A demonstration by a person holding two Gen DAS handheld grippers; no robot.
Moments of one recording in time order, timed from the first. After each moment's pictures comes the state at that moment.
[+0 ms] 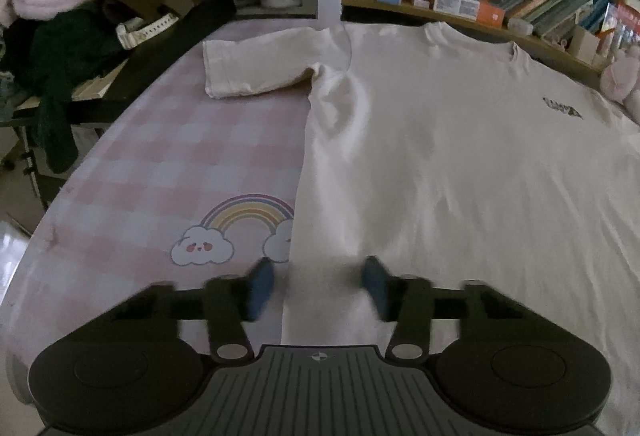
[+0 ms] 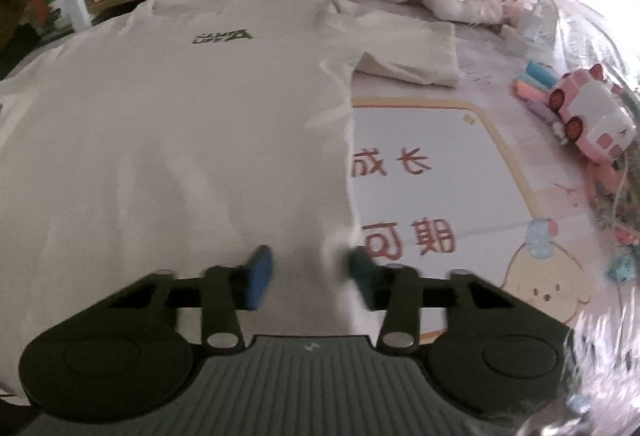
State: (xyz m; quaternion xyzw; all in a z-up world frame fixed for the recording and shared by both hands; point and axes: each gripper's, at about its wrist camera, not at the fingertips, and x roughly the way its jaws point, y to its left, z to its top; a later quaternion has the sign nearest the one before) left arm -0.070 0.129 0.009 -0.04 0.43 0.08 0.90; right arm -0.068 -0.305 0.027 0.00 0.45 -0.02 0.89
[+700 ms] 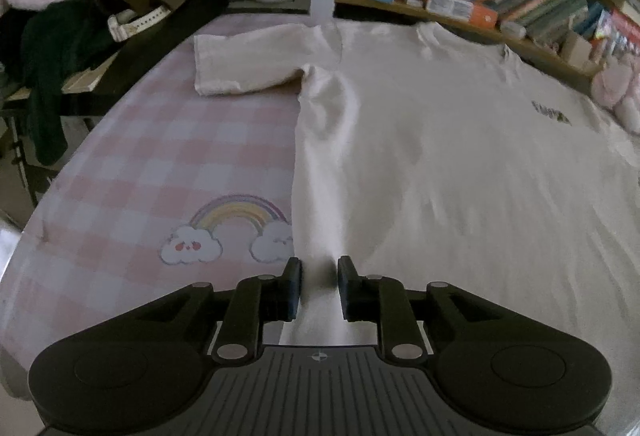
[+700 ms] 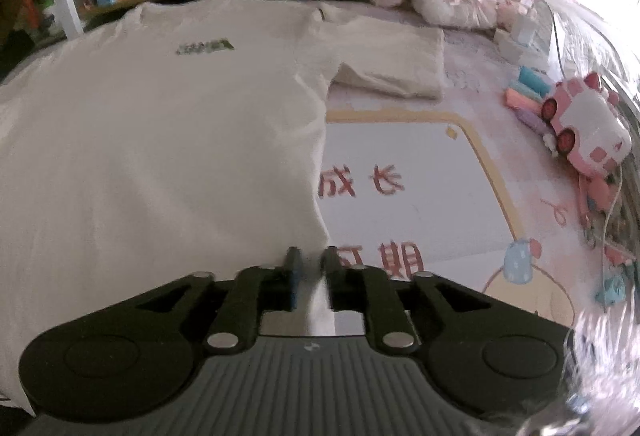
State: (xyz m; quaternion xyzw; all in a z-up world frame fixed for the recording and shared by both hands) left arm -0.065 0.134 0.019 -0.07 0.44 0.07 0.89; right arm -0.057 -0.321 0.035 0.00 0.44 -0.01 0.90
